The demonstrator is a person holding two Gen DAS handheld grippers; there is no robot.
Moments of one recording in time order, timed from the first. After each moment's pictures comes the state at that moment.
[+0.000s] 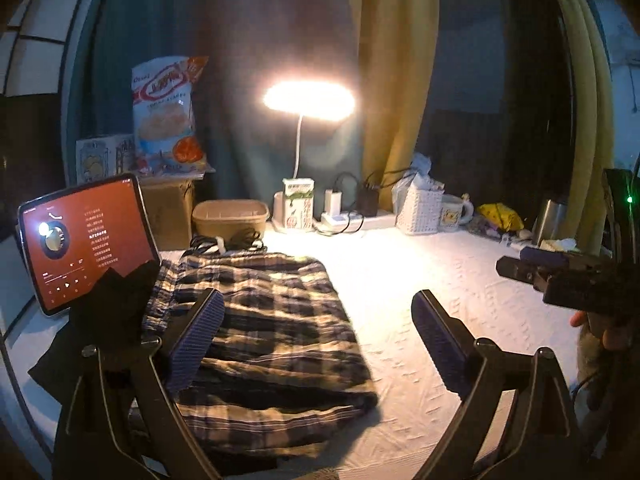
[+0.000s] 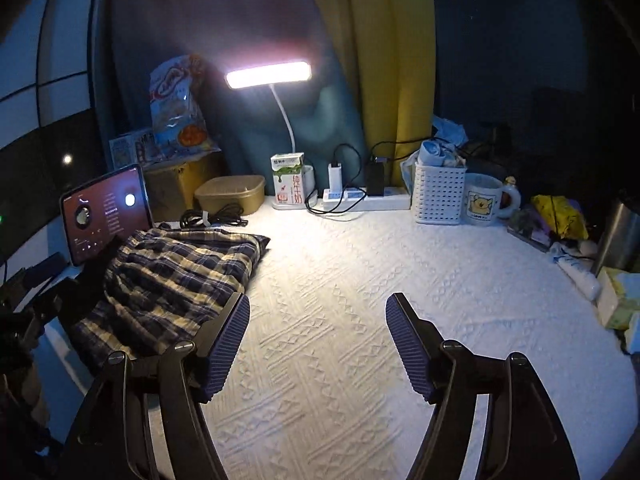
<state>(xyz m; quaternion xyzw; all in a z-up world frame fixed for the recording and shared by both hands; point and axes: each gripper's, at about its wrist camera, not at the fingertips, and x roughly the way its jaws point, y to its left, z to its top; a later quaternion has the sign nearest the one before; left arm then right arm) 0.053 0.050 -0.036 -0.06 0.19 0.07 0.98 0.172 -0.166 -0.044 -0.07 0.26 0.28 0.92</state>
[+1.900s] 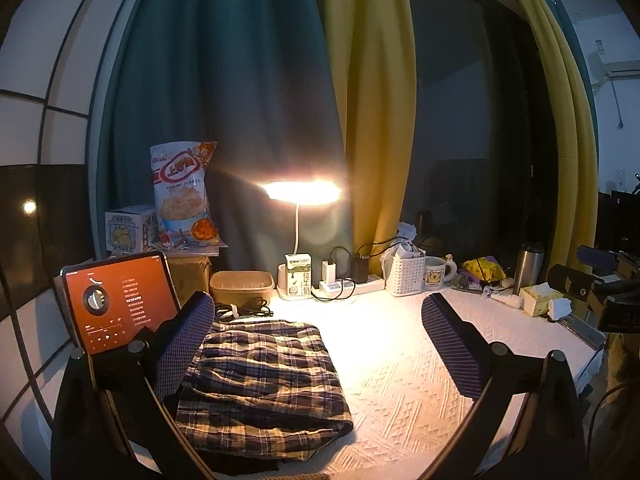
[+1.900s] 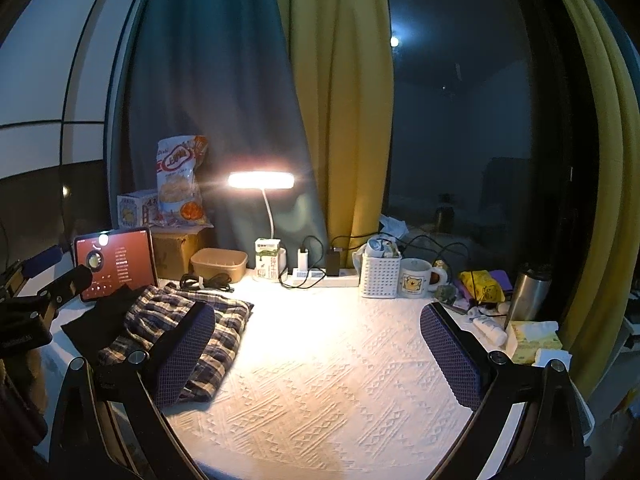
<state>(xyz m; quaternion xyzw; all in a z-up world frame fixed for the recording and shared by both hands) -0.018 0.020 0.037 -0.03 0.10 0.09 0.99 0.043 -0.215 0.053 -0.08 0.12 0.22 0.96</state>
